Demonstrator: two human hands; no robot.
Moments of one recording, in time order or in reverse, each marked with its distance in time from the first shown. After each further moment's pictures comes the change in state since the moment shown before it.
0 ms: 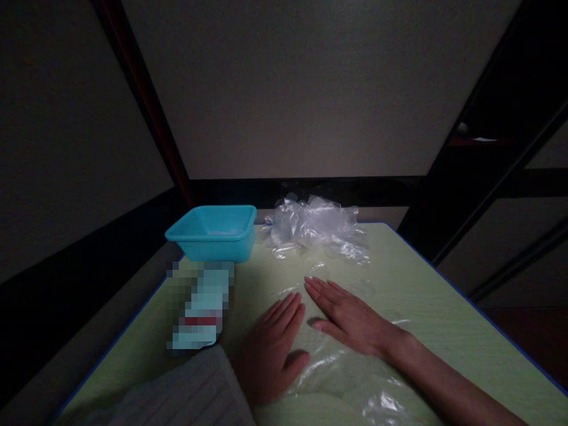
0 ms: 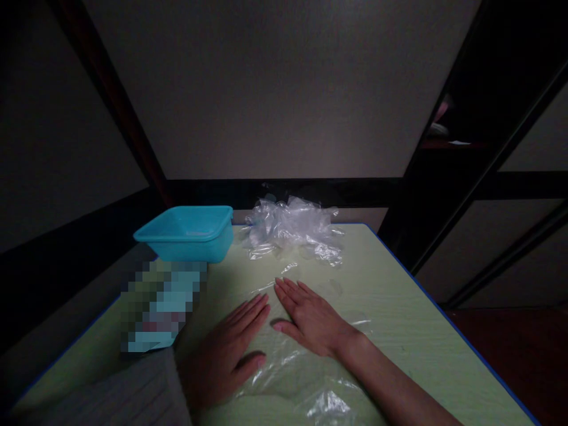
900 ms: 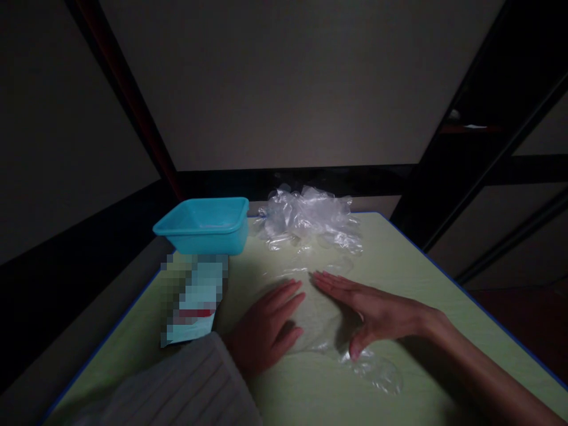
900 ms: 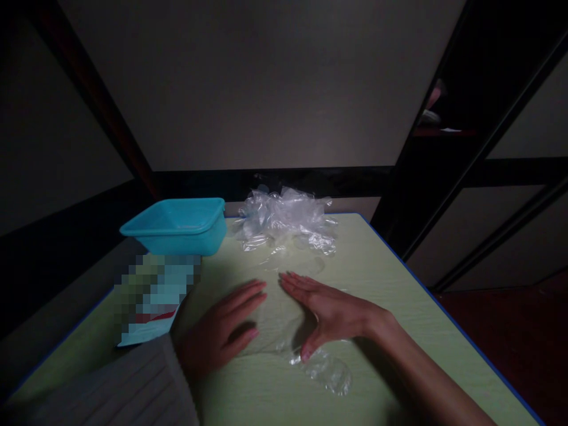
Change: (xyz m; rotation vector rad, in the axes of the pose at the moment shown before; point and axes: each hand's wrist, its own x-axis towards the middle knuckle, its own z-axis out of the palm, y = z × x) left_hand 0.006 -0.011 -0.008 -0.039 0.146 0.150; right_hand -0.024 0.010 -0.037 0.274 -0.282 0.011
